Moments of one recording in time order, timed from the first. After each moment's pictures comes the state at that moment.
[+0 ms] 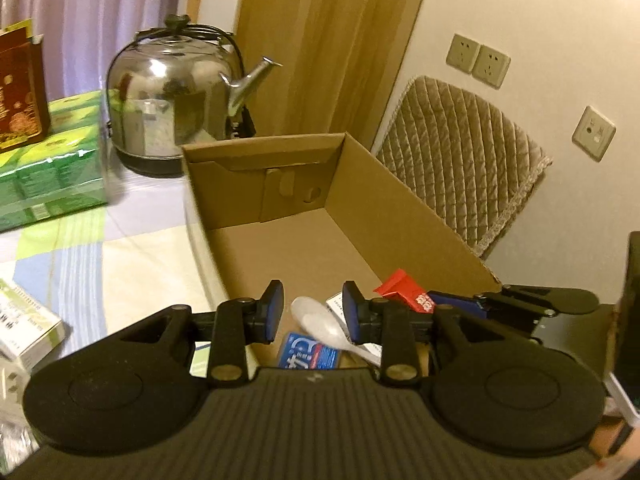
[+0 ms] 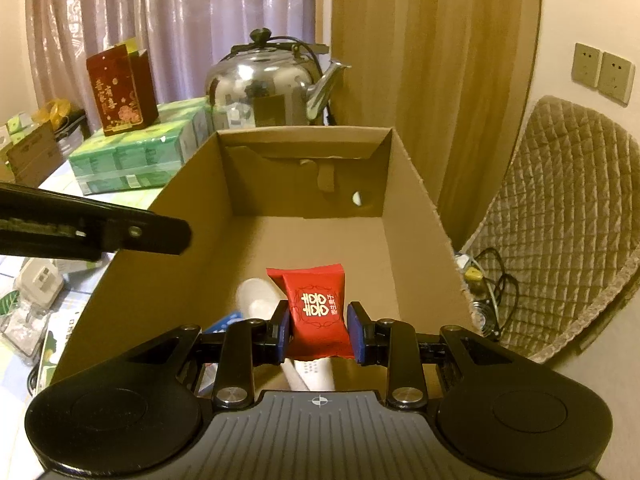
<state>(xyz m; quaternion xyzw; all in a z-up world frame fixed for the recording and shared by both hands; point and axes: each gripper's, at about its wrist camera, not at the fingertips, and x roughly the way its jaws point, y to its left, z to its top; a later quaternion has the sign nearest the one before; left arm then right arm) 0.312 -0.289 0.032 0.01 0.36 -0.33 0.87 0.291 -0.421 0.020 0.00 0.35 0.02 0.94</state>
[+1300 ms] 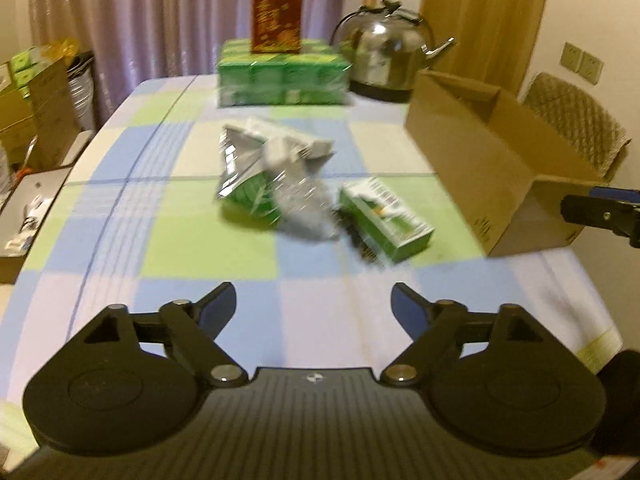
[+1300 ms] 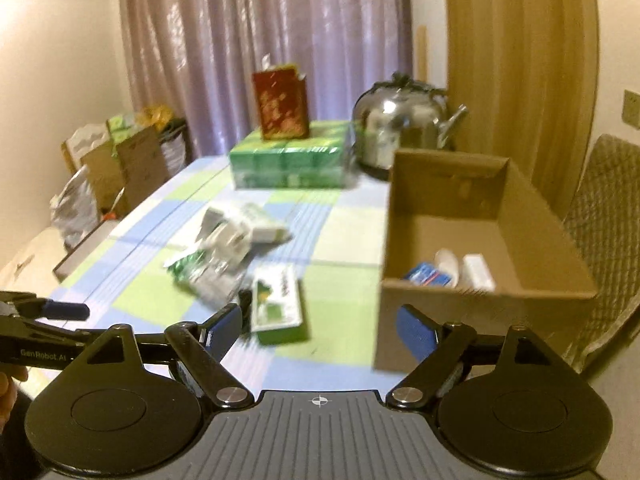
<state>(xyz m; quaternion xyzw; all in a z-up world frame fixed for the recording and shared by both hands) 0.121 -0.028 -0.003 0.01 0.38 -0.13 0.91 0.132 -0.272 0.057 0.00 0.31 0.14 0.94</state>
